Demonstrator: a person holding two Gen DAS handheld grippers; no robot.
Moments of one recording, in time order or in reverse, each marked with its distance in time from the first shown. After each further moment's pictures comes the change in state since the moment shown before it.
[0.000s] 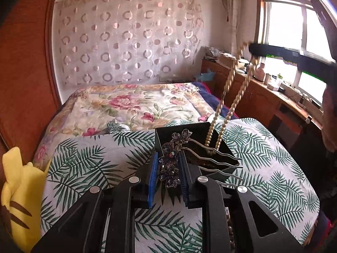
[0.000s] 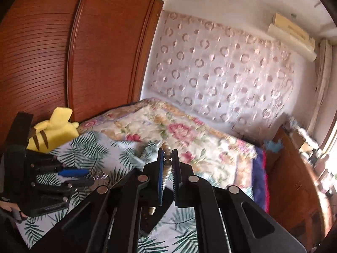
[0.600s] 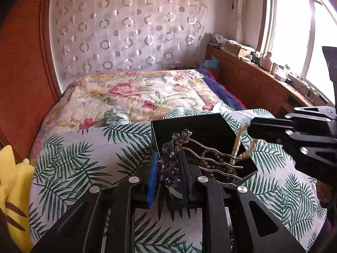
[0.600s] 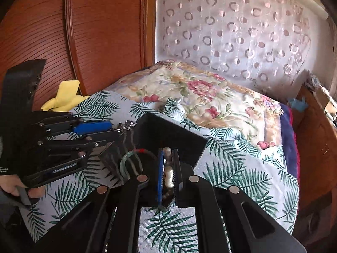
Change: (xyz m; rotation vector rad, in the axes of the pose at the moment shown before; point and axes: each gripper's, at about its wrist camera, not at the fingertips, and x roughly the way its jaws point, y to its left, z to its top) left arm 0.062 -0.007 0.006 0.000 0.096 0.024; right arm 0.074 0.015 -0.082 0.120 0.225 0.155
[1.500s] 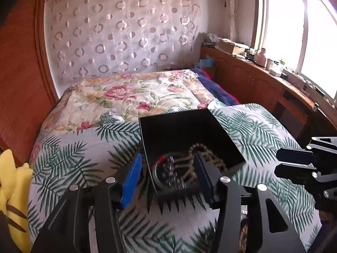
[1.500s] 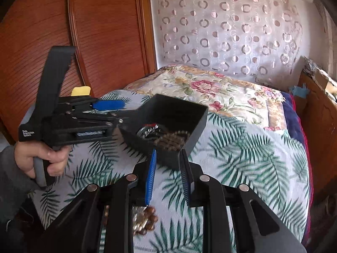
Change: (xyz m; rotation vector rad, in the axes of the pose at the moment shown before) left arm -0.010 -0.018 -0.011 0.048 -0.021 -0.013; right arm -0.058 0.001 -0.077 0.104 -0.070 0.061
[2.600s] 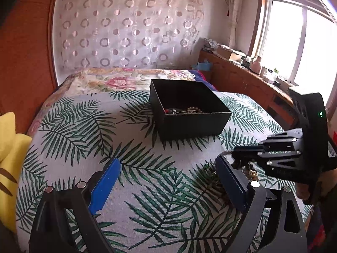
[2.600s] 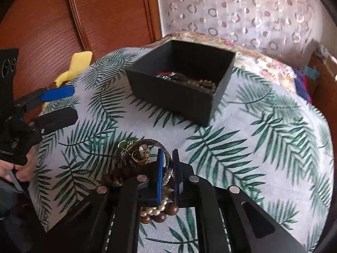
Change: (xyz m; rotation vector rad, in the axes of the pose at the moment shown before) left arm -0.058 0.017 -0.090 -0.085 -0.025 -0.055; right arm 0.058 0.024 -0.035 -0.021 0.210 0.013
